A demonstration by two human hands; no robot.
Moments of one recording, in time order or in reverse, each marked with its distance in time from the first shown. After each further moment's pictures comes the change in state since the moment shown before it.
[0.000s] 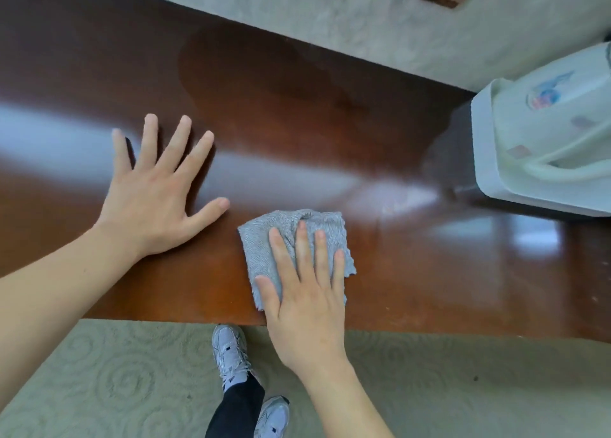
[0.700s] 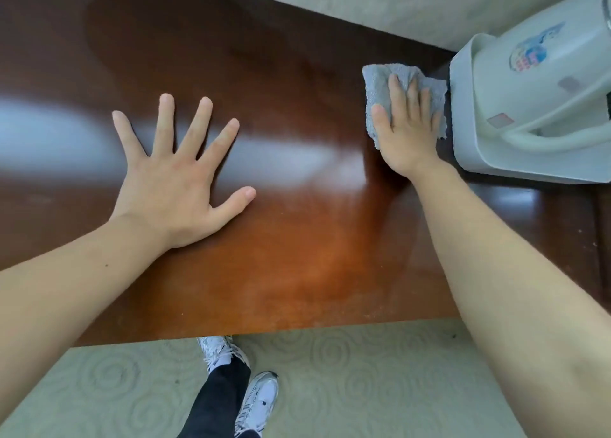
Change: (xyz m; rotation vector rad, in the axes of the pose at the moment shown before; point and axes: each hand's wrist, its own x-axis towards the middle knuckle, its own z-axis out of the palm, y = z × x) left_hand 0.047 0.077 0.011 0.041 -0.023 0.072; right_hand 0.206 0.211 -0.076 0.034 -0.003 0.295
